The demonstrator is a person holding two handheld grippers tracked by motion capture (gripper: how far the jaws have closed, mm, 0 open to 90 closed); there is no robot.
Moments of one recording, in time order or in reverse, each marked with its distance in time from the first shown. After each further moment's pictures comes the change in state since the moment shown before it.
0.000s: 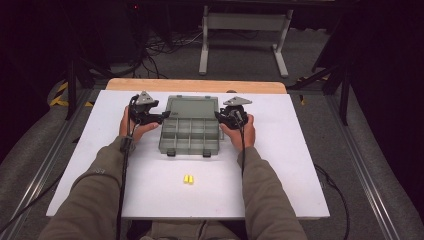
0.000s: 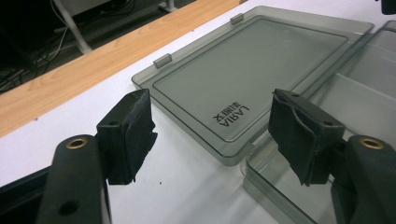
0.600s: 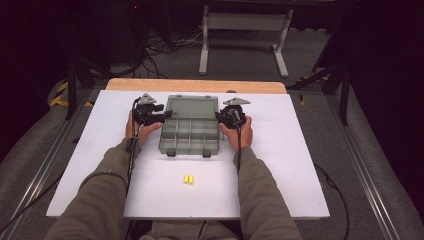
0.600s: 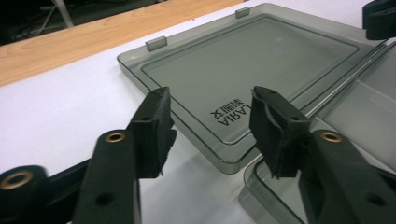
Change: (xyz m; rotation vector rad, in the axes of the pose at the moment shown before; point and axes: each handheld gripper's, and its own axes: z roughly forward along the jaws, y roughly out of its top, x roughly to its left) left arm 0.004 -0.014 0.026 -0.010 -0.027 -0.154; right arm -0.005 -0.009 0.020 0.030 -0.037 0.092
